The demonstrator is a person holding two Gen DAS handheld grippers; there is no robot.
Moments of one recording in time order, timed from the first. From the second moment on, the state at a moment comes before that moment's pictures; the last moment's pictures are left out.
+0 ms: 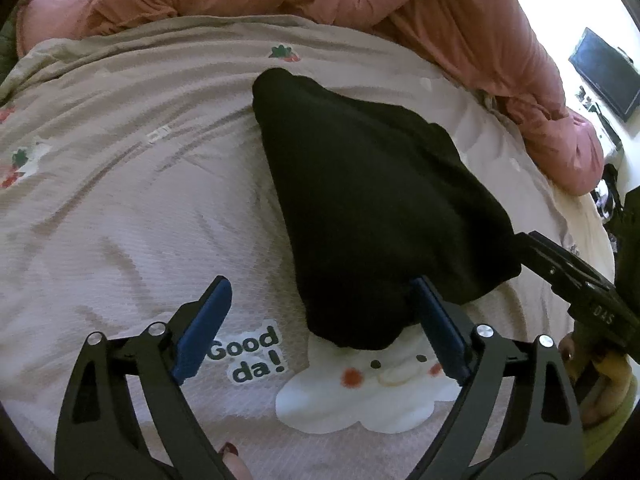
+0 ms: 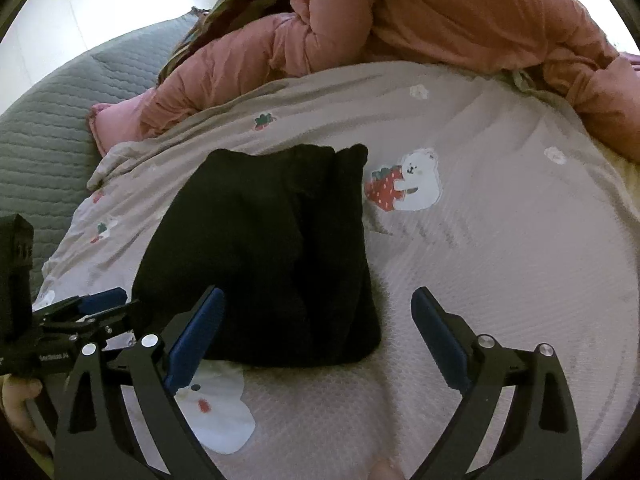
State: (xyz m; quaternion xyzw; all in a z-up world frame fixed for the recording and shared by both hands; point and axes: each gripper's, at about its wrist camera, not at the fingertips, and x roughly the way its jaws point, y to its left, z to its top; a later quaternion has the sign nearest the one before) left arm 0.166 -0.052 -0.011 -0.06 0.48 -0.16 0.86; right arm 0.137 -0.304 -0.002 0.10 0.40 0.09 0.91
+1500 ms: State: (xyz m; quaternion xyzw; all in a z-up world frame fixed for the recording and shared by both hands) left arm 0.052 -0.002 0.029 -0.01 0.37 -0.10 0.92; right arm 0.027 -0.265 0.057 0.00 0.28 0.06 0.96
